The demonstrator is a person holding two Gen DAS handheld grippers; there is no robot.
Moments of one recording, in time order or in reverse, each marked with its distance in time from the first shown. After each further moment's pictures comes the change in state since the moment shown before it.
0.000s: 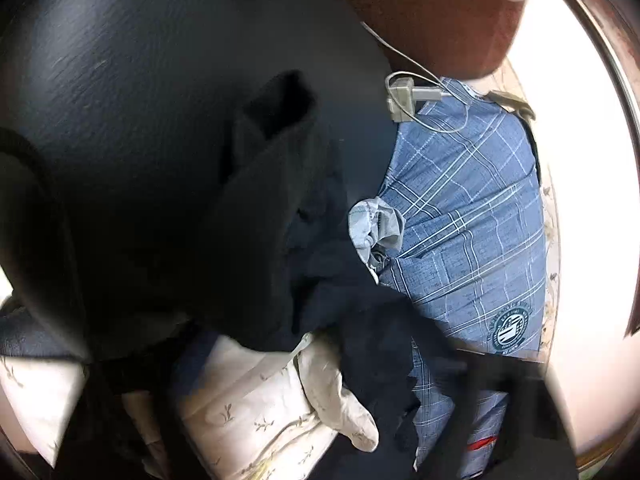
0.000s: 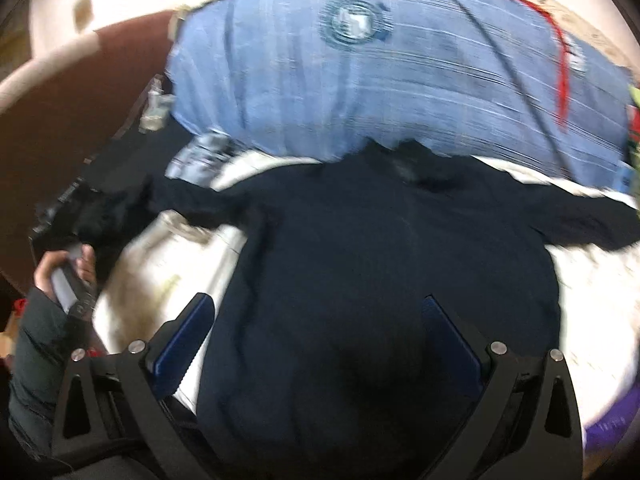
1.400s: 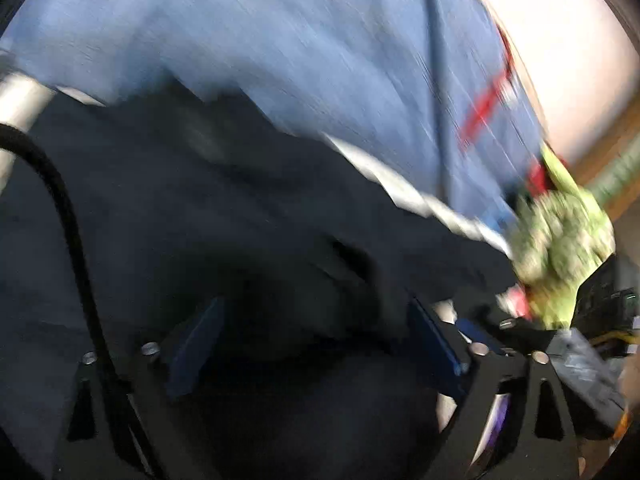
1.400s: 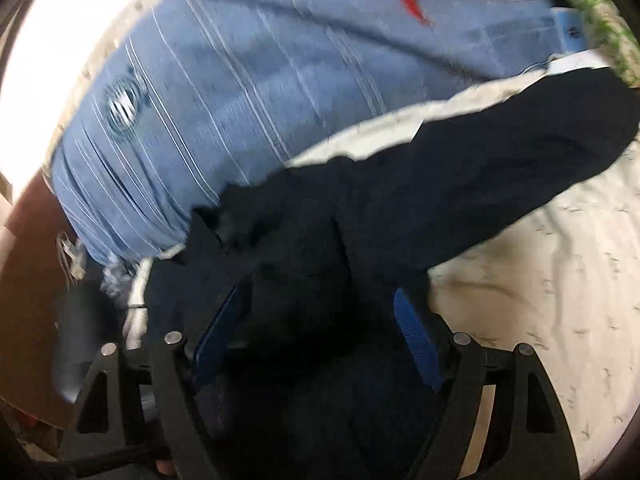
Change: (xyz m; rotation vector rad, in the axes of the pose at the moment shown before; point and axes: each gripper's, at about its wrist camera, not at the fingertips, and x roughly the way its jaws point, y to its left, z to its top) left arm 0.146 -0.231 -0.409 0.847 0.493 -0.116; right arm 0.059 -0.306 0.031 0.490 0.087 -0.017
